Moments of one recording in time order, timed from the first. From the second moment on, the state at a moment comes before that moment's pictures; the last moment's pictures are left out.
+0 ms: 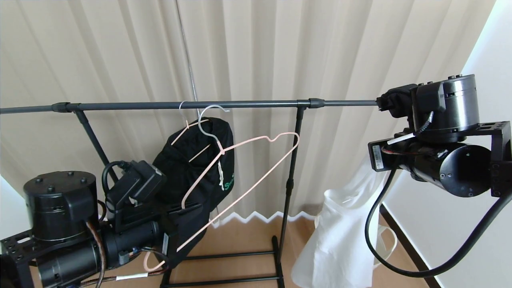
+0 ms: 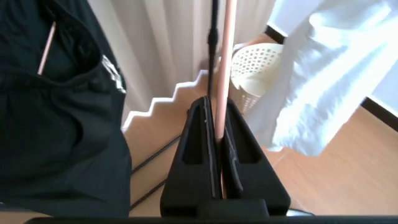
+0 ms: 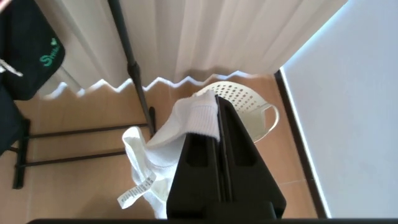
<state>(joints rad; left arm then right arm) -0.46 1.51 -0.37 -0.80 -0.23 0.15 0.54 1.62 -1.08 -0.04 -0.74 0.05</state>
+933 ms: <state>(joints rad) -0.57 1.62 -0.19 -1.06 -0.34 0.17 0.56 1.74 -1.13 -0.10 -0.80 0.01</state>
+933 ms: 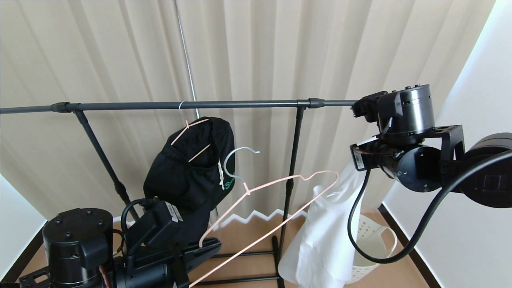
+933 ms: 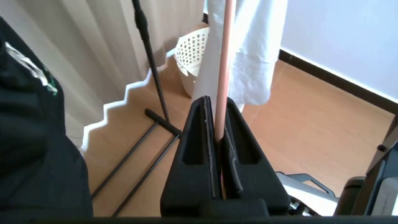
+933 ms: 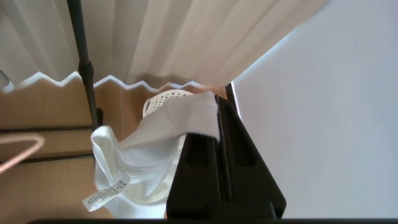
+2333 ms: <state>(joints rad) -0.62 1.75 -0.37 -1.06 -0.26 0.08 0.72 1.77 -1.10 -0.21 -0.92 0.03</state>
